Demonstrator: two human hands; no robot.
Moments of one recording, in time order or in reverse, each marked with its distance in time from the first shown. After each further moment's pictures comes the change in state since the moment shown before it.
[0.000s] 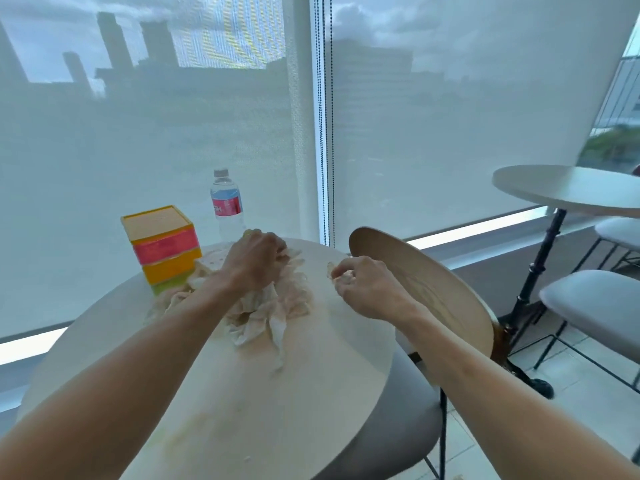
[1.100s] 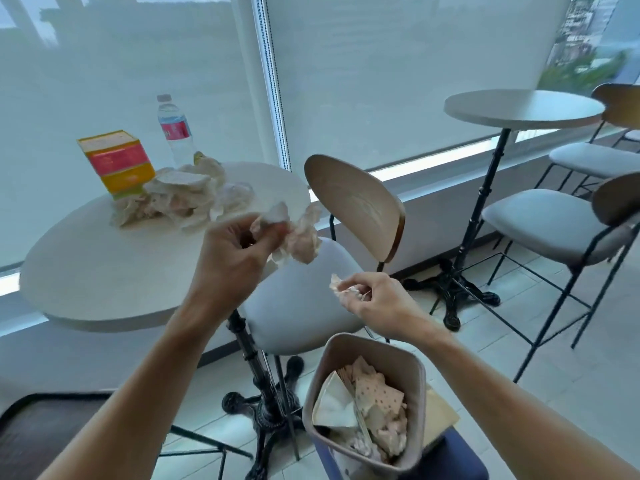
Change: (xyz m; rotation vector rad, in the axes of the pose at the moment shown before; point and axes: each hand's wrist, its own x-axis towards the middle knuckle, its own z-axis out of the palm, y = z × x) left_hand -0.225 0.168 -0.017 -1.001 0.191 -0.028; right_hand -0.233 0.120 -0.016 0.247 -0.115 0.086
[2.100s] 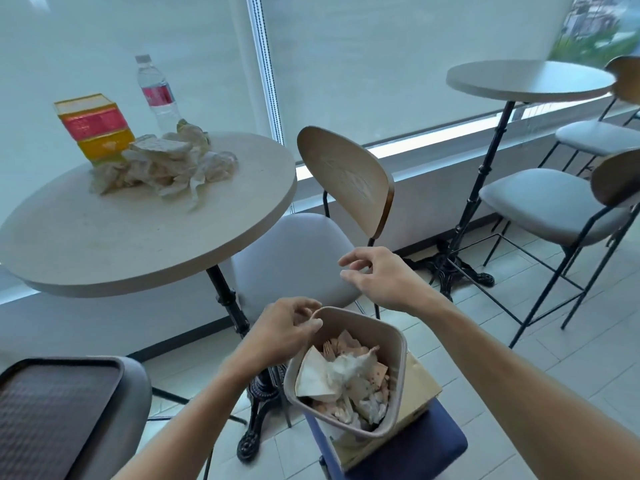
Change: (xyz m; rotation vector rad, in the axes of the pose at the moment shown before) left_hand -0.085 -0.088 0.080 0.406 -0.486 -0.439; right_hand -0.009 0.026 -0.025 -0.023 -0.070 0.056
